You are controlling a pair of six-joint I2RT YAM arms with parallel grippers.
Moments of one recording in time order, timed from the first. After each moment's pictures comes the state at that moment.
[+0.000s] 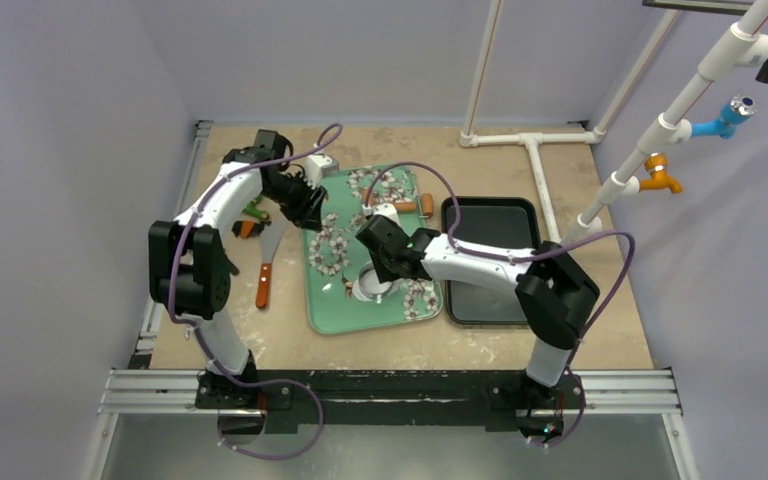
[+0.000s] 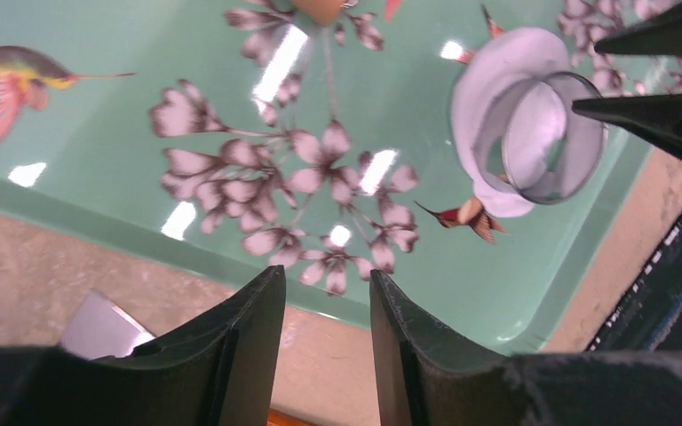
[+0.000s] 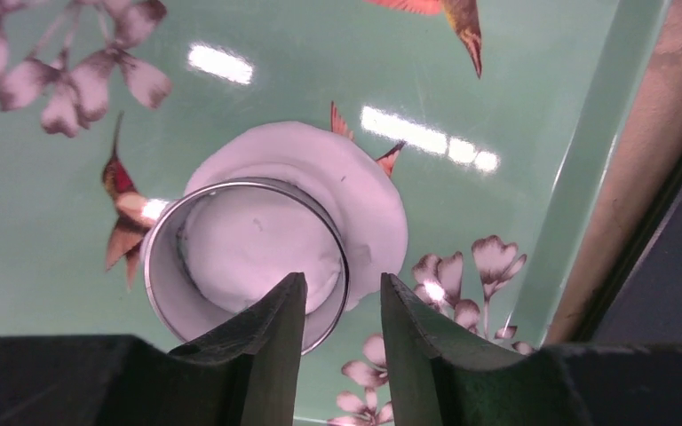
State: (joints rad) left arm -0.14 1.81 1.47 -0.90 0.59 0.59; right arm 0.96 1.80 1.23 -0.51 0.36 0.50
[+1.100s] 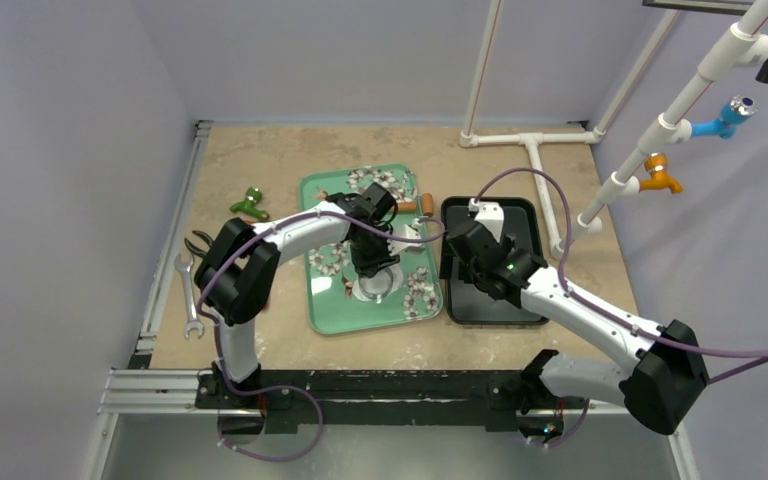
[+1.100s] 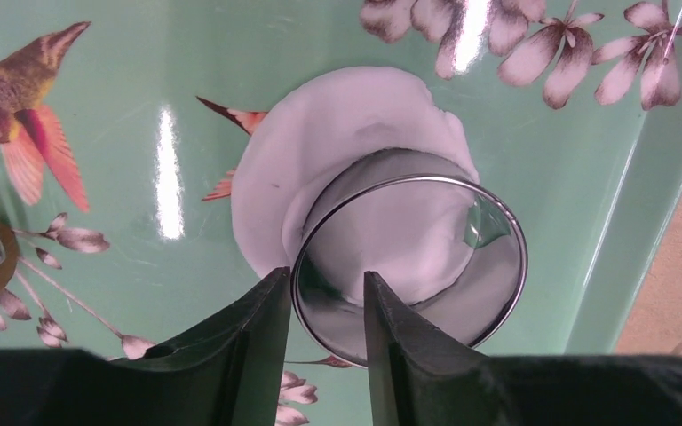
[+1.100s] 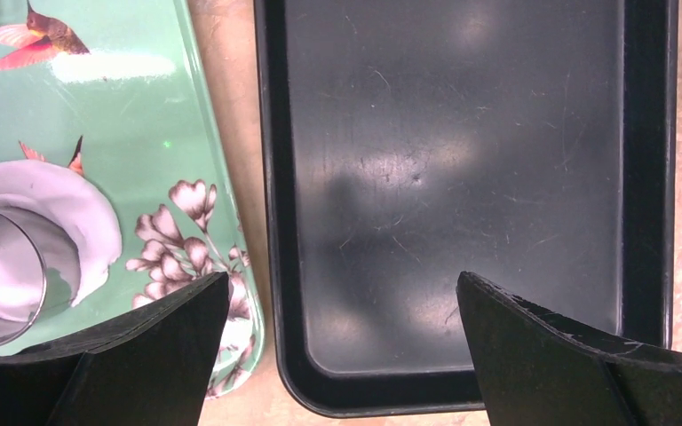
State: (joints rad) left arm -0.69 1.89 1.34 -0.74 0.26 0.67; right arm 0.73 1.15 0.81 -0.61 0.53 0.64
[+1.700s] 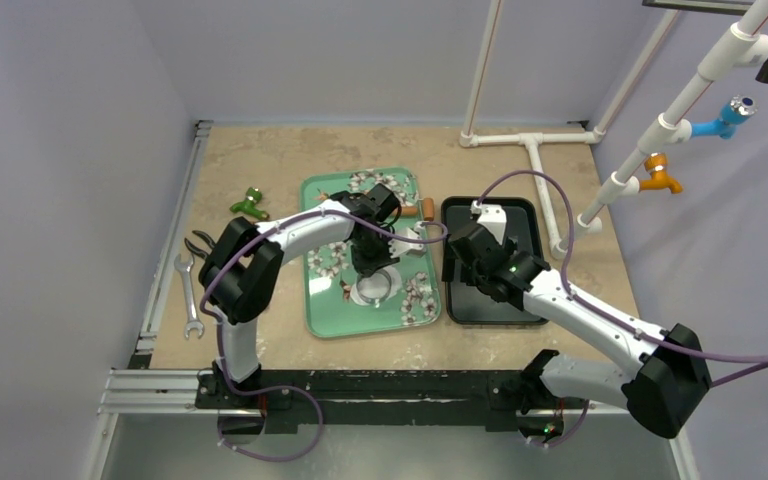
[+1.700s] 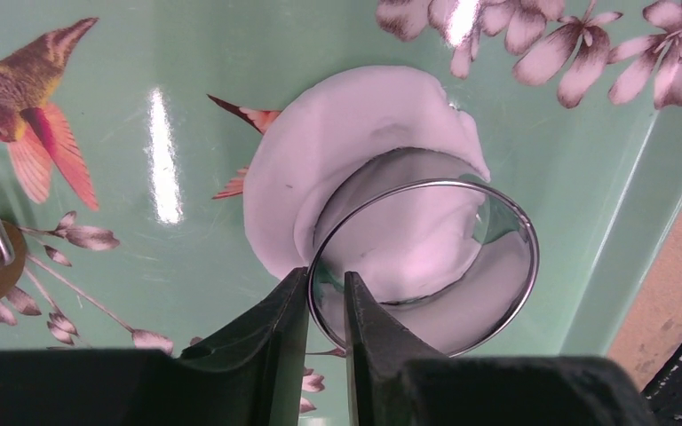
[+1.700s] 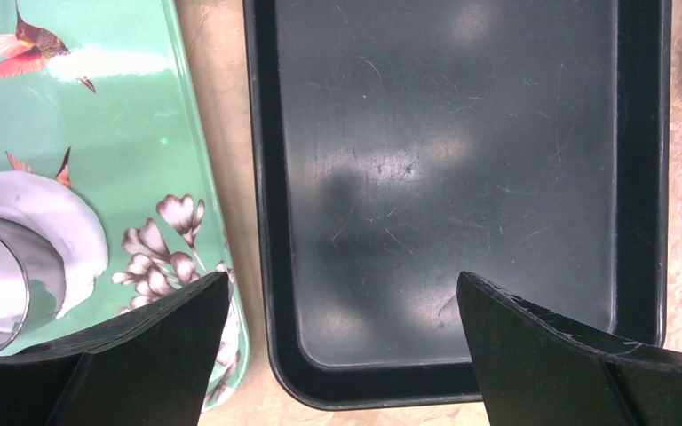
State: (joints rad) left arm -0.72 1.91 1.38 -0.81 0.23 0.68; right arm 0.73 1.13 0.80 -0.63 0.53 0.65
